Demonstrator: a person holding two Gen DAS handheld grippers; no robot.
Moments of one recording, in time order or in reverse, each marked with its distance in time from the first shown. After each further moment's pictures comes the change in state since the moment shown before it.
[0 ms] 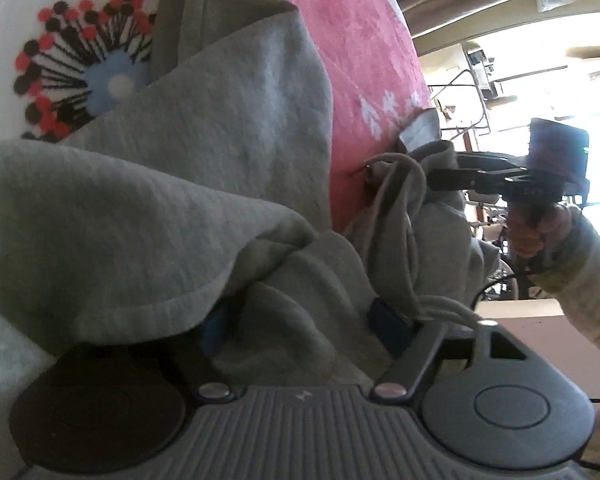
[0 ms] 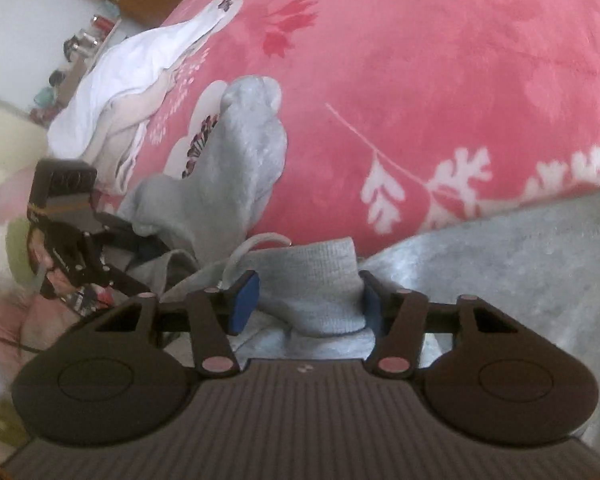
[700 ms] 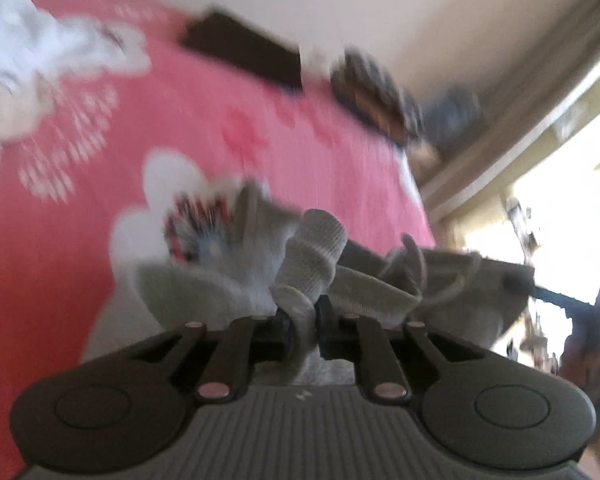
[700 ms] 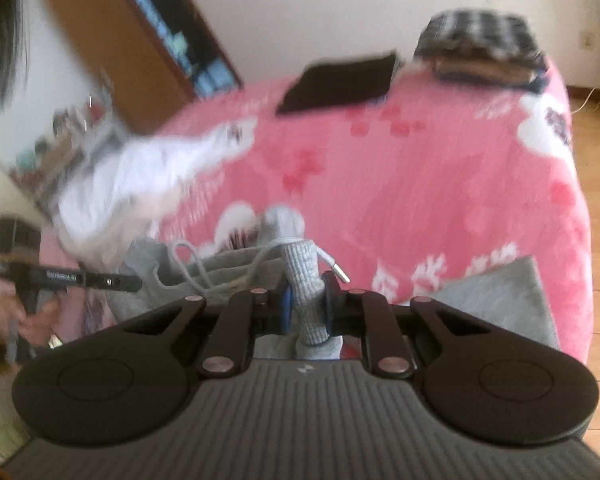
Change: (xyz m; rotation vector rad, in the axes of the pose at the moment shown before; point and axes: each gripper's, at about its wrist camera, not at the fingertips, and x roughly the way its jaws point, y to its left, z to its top) left arm -0.153 -0.079 -0.077 -0.071 -0.649 0.239; right arm -0.120 0.100 -0.045 -0.055 -0.456 -0.161
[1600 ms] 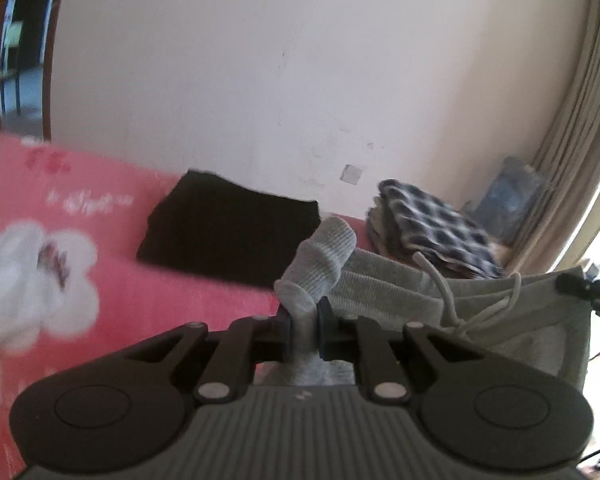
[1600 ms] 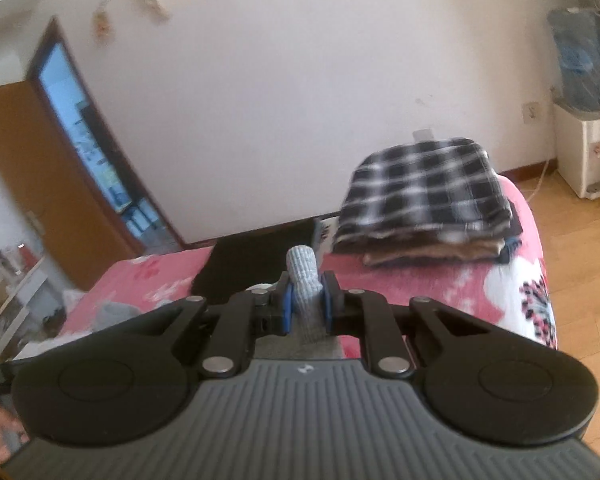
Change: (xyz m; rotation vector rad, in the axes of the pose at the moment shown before) left arm 0.214 -0.075 0.254 0.220 -0.234 0.248; right arm 0.138 -0.116 0.228 0.125 -0.318 -0.176
